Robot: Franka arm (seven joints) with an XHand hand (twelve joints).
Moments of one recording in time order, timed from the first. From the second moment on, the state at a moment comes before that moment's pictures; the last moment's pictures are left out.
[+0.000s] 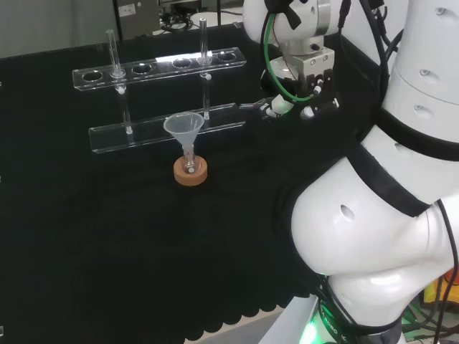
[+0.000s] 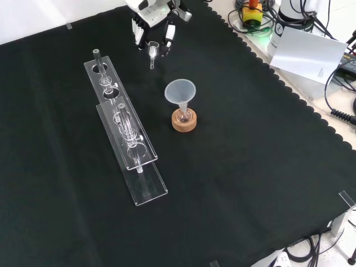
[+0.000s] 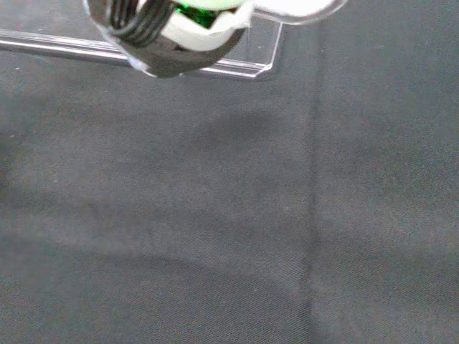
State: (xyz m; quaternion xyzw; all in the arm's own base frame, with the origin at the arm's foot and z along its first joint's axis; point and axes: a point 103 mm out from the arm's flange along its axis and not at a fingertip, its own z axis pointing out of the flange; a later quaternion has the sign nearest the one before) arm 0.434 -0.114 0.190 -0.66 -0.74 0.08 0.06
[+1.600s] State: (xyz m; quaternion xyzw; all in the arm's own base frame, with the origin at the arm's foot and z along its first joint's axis) arm 0.433 -0.037 0.255 -0.61 -0.78 0.15 0.05
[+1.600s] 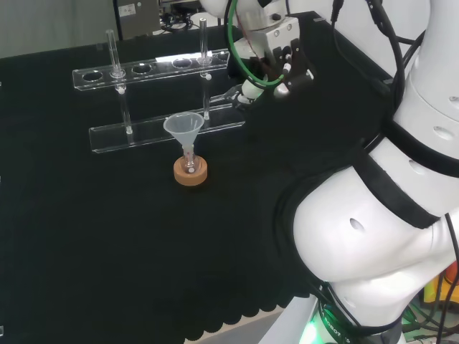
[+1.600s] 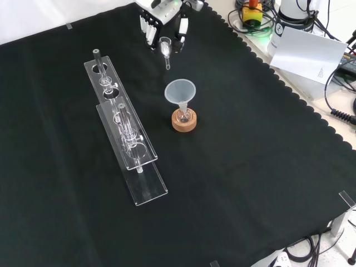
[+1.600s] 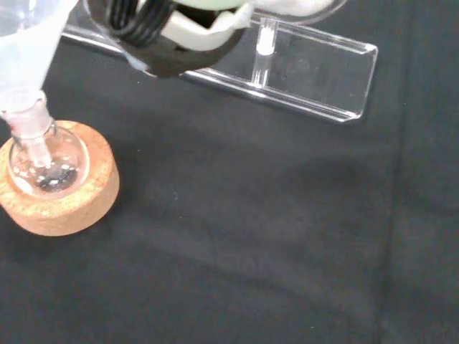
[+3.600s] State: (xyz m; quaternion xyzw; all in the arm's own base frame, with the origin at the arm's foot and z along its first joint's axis) arm 0.430 0.012 0.264 -0.57 -0.79 0.23 0.02
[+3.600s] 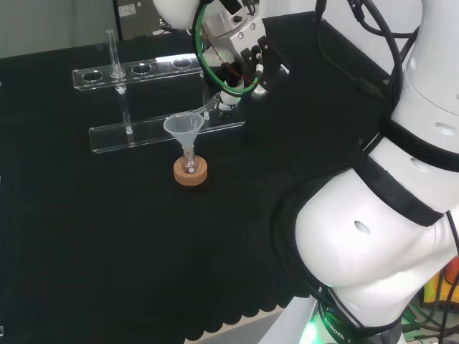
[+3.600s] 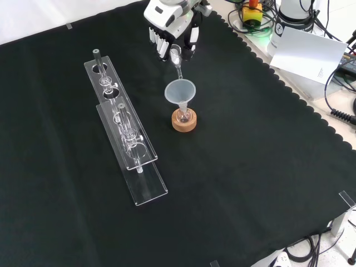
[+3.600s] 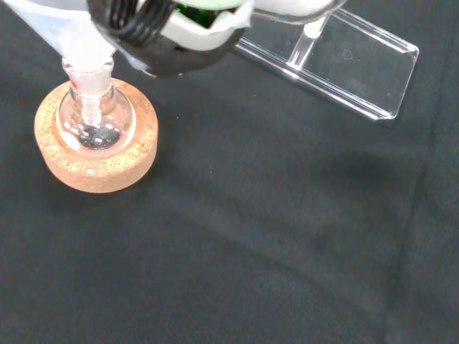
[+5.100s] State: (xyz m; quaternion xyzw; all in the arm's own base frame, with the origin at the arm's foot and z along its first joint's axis) arm 0.433 0.036 0.270 -0.54 -0.78 0.30 -0.03
